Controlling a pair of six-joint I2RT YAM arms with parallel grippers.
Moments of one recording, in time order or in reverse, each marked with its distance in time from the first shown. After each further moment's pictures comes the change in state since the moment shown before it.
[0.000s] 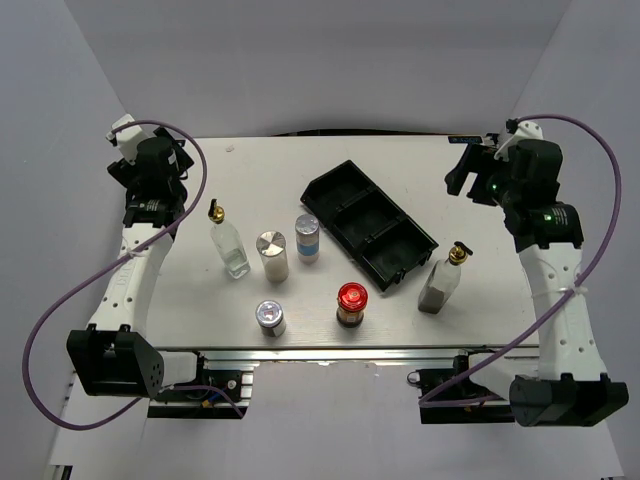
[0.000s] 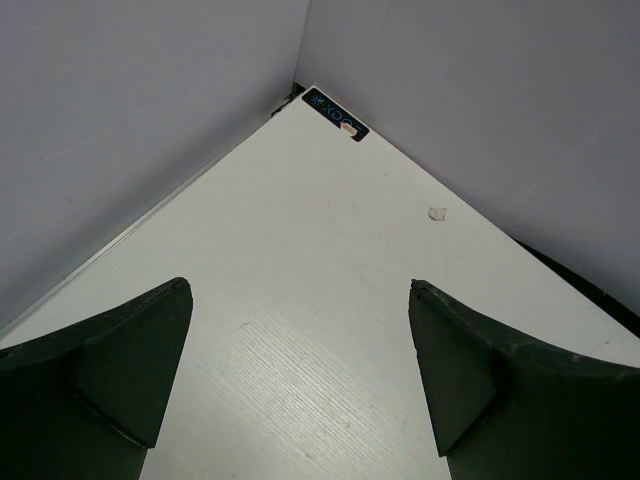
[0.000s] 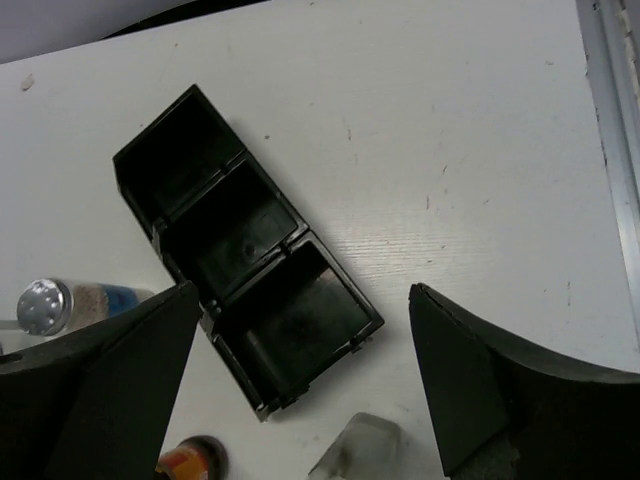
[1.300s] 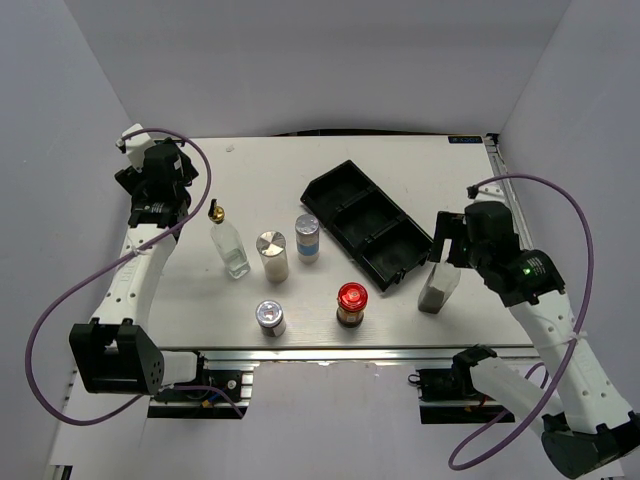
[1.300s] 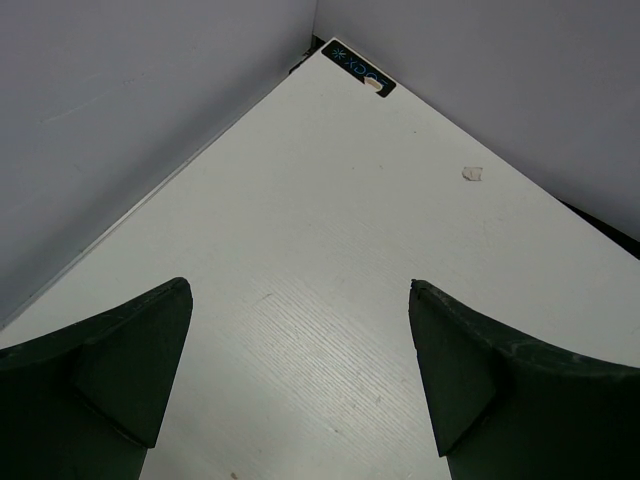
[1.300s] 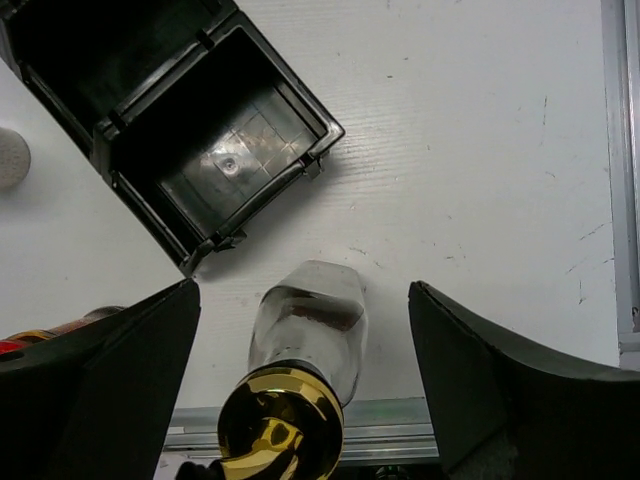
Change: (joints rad) left arm 0.000 0.014 -0.059 -0.024 0.014 0.013; right arm 0.348 -0.270 -0.288 -0.259 0.357 0.080
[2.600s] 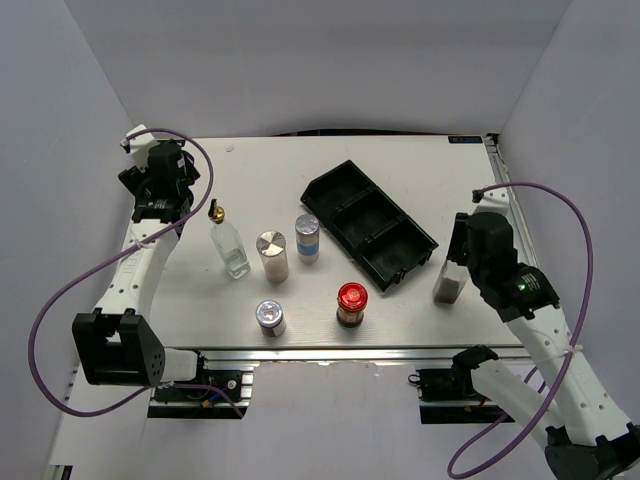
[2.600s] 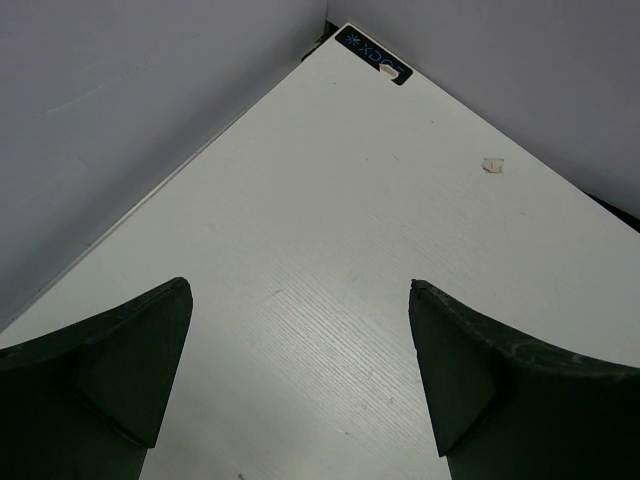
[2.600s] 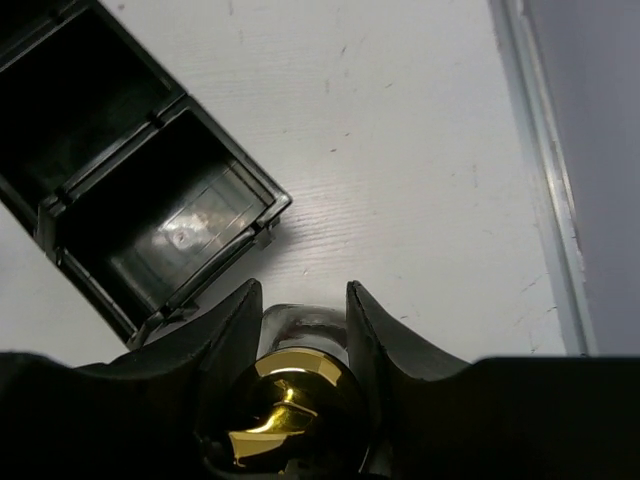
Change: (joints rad) left arm 0.000 0.043 0.003 -0.002 -0.013 0.003; right arm 0.007 -0.103 -0.176 0.220 0.148 -0.087
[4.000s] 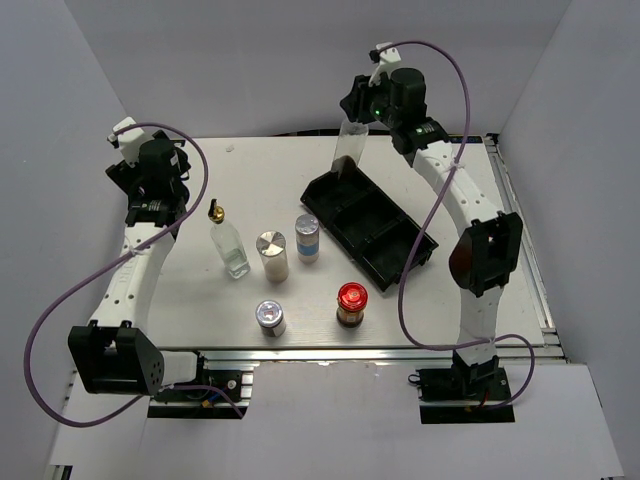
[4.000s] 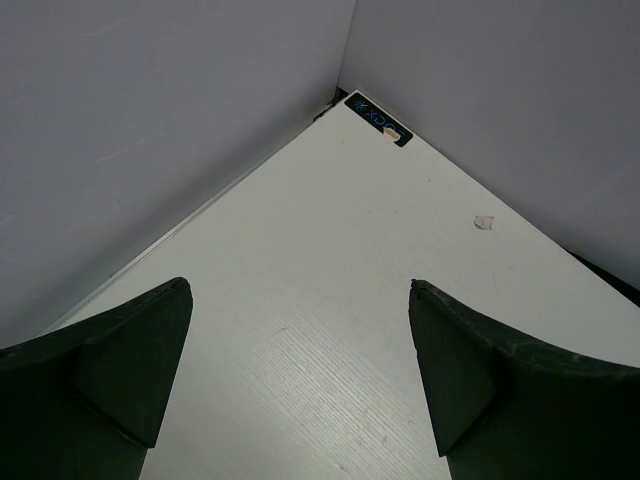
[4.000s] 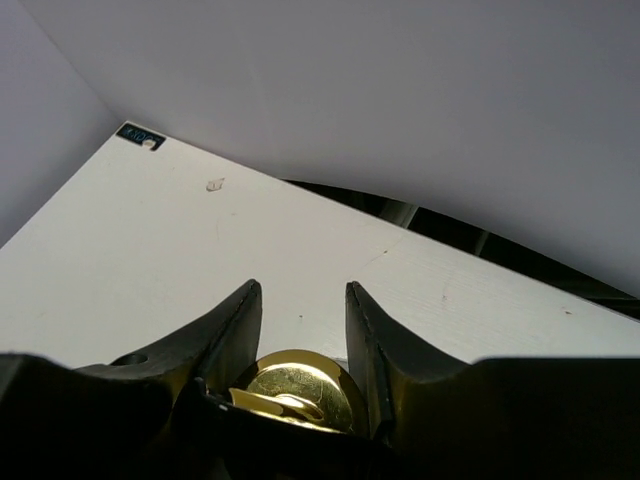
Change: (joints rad) left arm 0.000 -0.043 0.034 0.032 -0.077 0.028; right arm 0.002 1.249 1.139 0.568 -0.613 -0.080
